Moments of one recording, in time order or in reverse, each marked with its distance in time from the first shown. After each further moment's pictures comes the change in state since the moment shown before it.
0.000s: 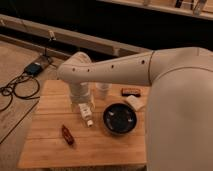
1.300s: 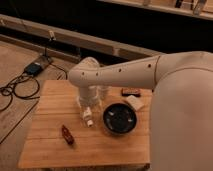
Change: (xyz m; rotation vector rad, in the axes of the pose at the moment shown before) arm 0.006 -0.045 0.032 0.032 0.047 -0.034
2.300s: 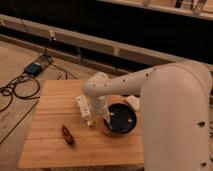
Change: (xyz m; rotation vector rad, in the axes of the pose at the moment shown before) arm 0.000 -0.032 0.093 -0.004 0.080 0.062
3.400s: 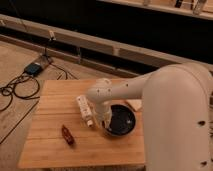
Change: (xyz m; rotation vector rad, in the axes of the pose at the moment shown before) arm 0.019 -0.015 0.022 0.007 0.026 0.007
